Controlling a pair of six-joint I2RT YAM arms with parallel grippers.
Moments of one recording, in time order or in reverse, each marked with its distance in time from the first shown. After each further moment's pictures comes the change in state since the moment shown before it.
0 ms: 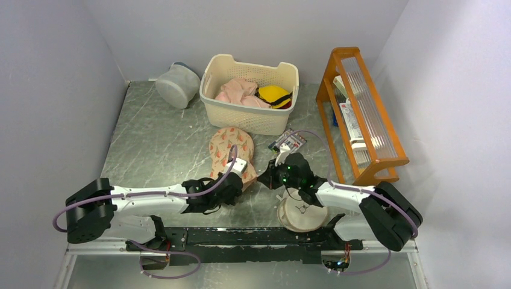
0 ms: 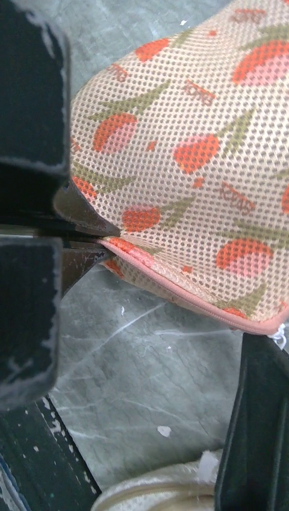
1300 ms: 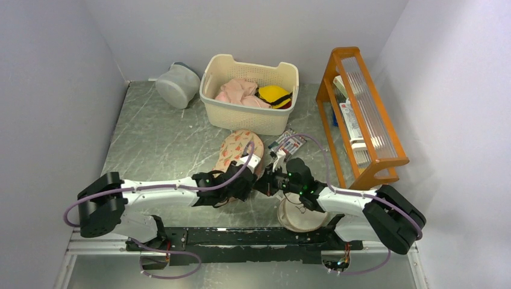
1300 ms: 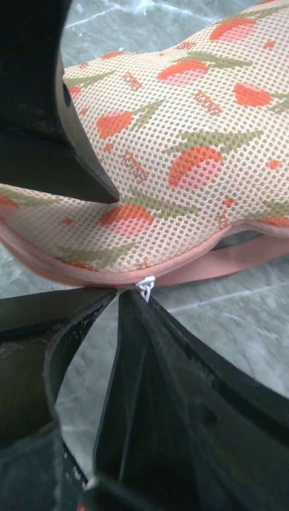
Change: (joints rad) left arm 0.000 0.080 0.151 -0.013 0.022 0.148; right arm 0.037 -0.026 -0.048 0.108 -0.151 0.058
